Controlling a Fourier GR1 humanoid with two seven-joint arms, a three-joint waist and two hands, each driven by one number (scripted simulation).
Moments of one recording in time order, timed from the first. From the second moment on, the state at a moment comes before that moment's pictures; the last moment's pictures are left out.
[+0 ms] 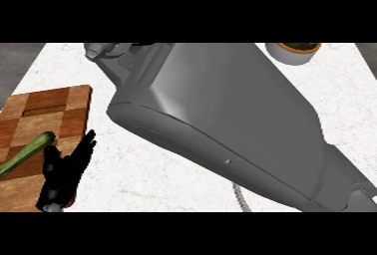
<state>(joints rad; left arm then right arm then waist) 0.09 0.24 -0.04 -1.50 0.08 0.01 0.28 -1.50 -0.01 0.28 -1.26 0.76 -0.14 1.18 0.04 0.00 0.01</state>
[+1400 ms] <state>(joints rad) 0.12 0.22 -0.01 -1.50 0.08 0.01 0.26 -1.28 -0.02 0.30 -1.07 0.77 -0.34 1.06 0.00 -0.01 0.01</state>
